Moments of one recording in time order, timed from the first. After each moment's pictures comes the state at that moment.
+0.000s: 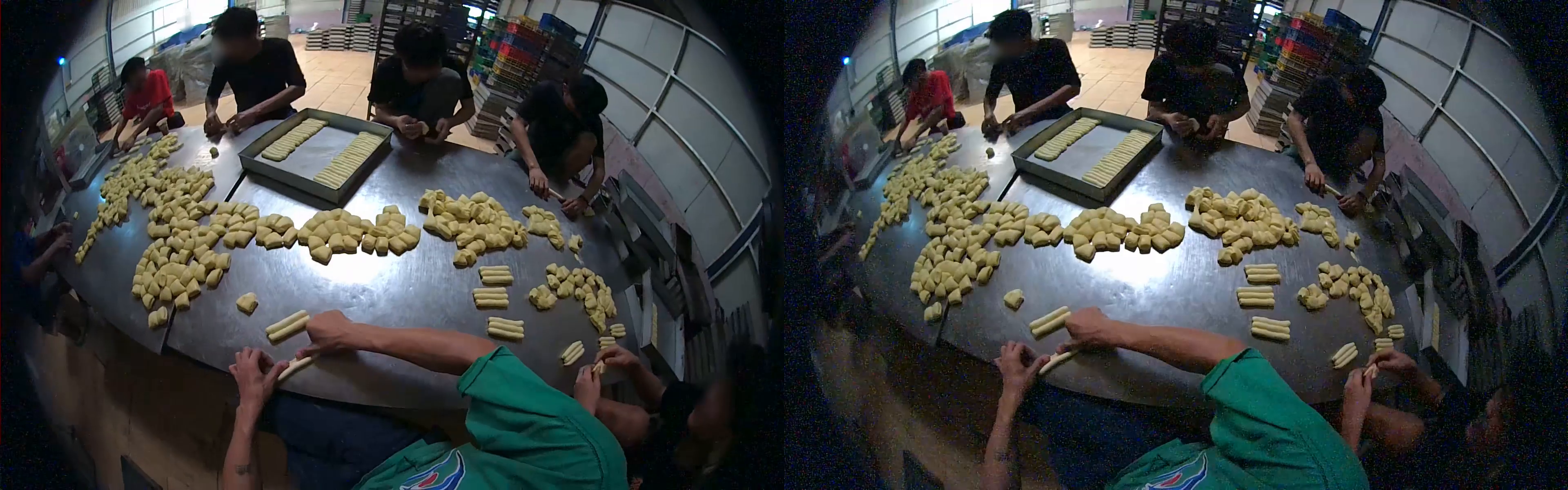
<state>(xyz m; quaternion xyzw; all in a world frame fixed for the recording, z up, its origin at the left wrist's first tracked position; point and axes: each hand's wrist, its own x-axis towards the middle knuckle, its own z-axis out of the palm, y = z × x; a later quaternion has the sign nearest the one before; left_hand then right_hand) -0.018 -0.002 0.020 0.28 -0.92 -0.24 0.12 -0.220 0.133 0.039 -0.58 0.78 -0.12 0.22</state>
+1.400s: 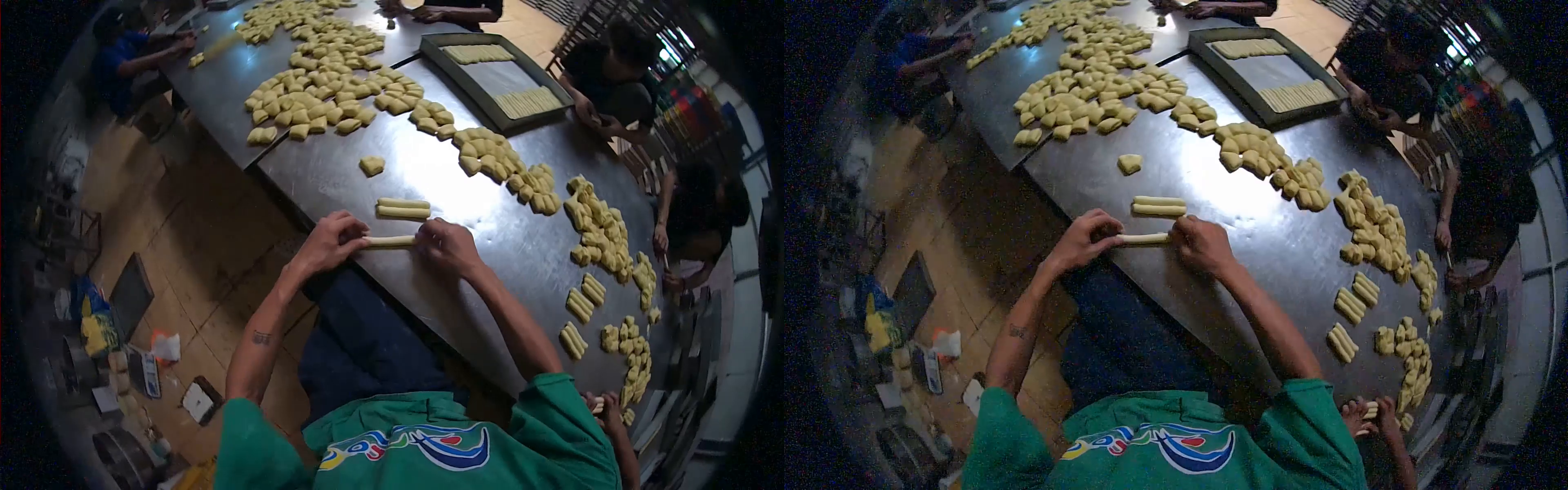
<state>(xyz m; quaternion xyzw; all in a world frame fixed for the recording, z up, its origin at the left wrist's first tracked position) 0.002 -0.019 0.026 0.21 -0.85 -0.45 0.16 -0.215 0.158 0.024 -0.60 0.74 -0.27 0.14</state>
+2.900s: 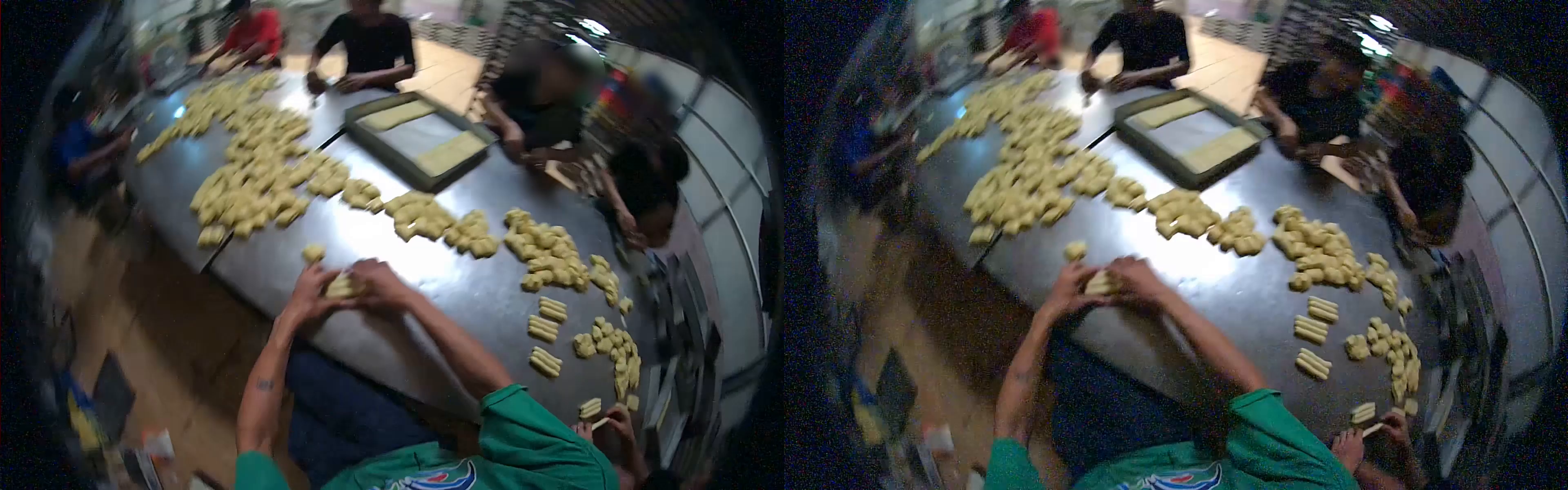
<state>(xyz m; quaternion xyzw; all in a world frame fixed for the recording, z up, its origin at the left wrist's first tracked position) -0.078 -0.046 0.020 0.13 -0.92 -0.33 0.13 -0.259 0.091 -0.002 -0.69 0.62 -0.36 0.08</state>
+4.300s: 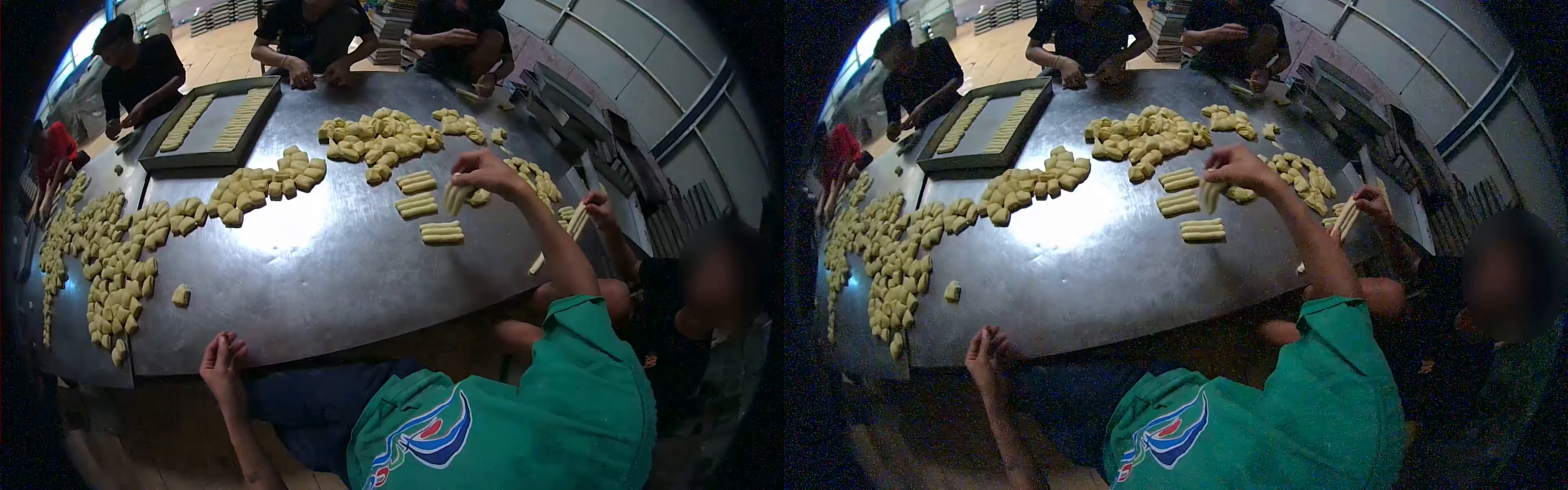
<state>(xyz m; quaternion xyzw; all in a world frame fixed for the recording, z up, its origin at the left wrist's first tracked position) -0.013 0.045 0.038 0.27 -0.53 -0.78 0.20 -0.320 0.522 0.193 -0.18 0.88 -0.41 0.16</state>
